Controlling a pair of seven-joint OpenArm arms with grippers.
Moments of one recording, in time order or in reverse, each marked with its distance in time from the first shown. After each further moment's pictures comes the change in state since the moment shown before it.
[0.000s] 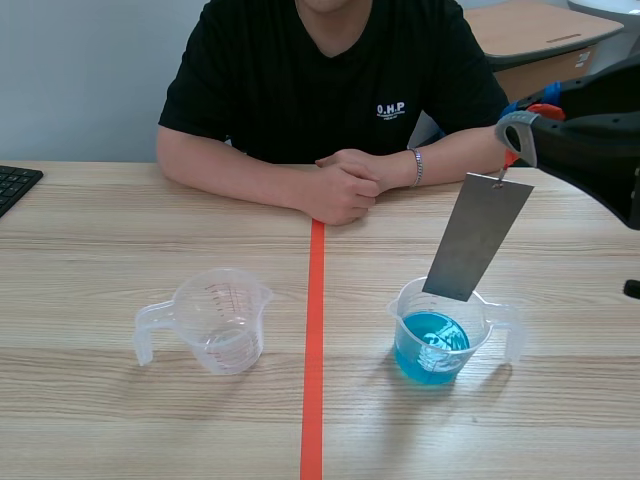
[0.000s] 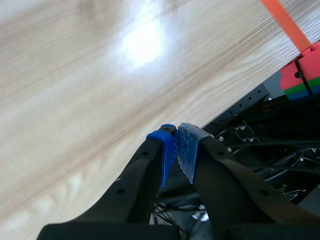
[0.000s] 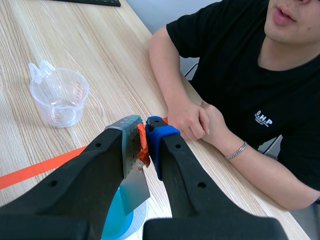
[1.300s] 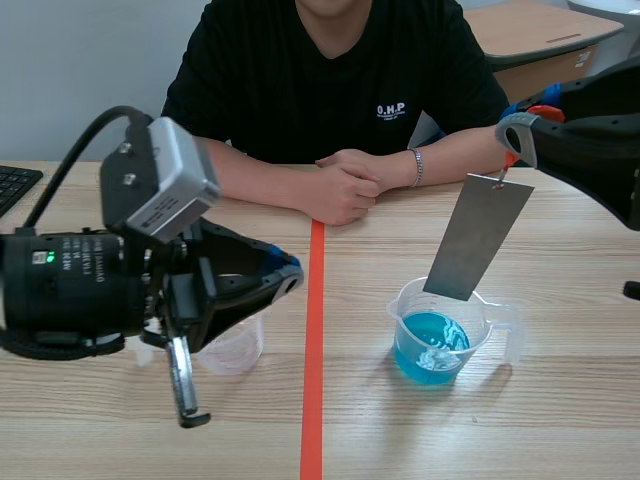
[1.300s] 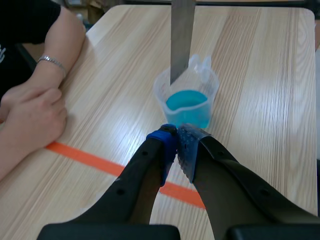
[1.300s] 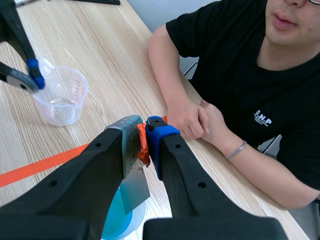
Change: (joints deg) left arm -64.1 6.1 47.2 5.1 7.8 1.4 7.8; right arm 0.0 0.0 0.0 0.0 -0.4 0.0 0.0
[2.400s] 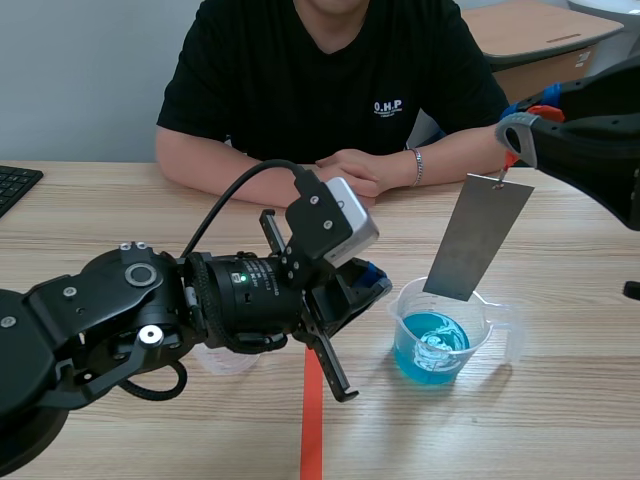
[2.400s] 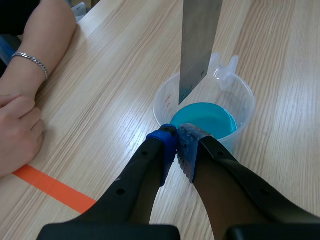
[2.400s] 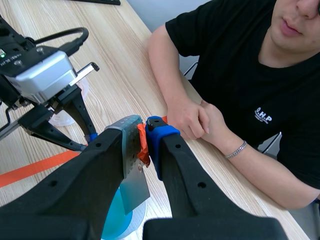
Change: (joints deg) left arm -10.4 23.0 8.9 -23.0 11.8 3.1 1.0; right arm 0.0 0.0 0.0 0.0 0.0 0.0 0.0
